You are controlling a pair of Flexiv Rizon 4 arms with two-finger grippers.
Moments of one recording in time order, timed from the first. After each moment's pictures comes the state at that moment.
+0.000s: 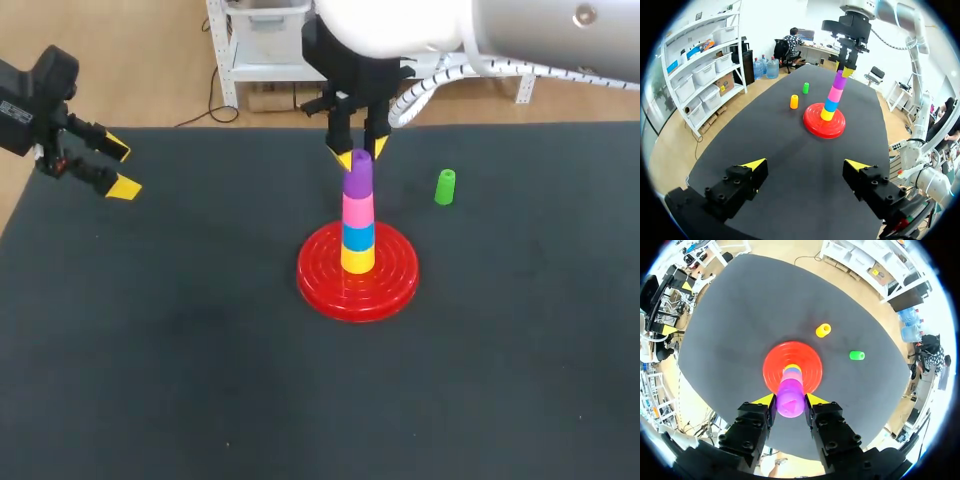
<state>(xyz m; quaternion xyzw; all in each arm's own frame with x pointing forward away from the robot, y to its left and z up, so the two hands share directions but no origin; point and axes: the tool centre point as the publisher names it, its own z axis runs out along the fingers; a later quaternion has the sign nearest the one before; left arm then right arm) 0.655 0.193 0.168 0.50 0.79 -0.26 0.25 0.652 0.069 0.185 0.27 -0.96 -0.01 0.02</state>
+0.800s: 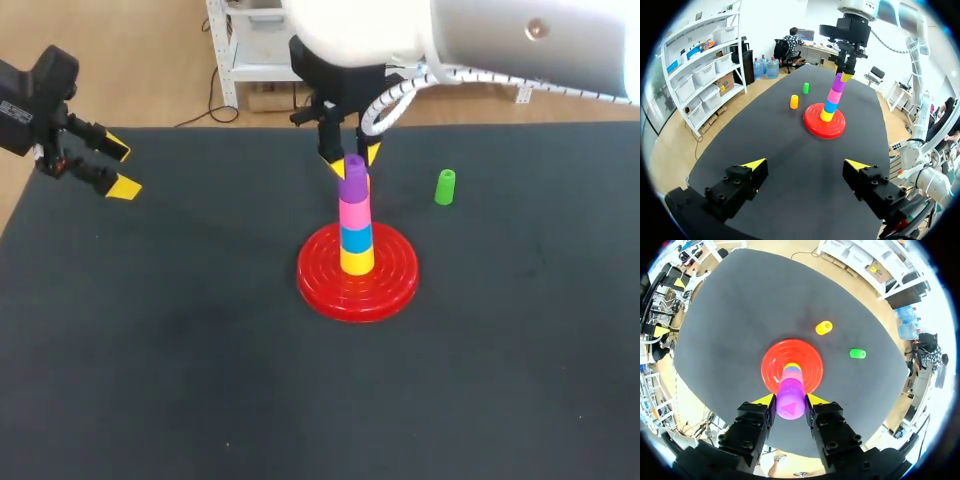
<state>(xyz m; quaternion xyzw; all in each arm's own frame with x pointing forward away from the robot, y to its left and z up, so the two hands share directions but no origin) 0.655 0.193 0.168 0.50 0.79 -0.26 0.25 0.652 0.076 0.175 0.27 -0.96 0.01 0.04</state>
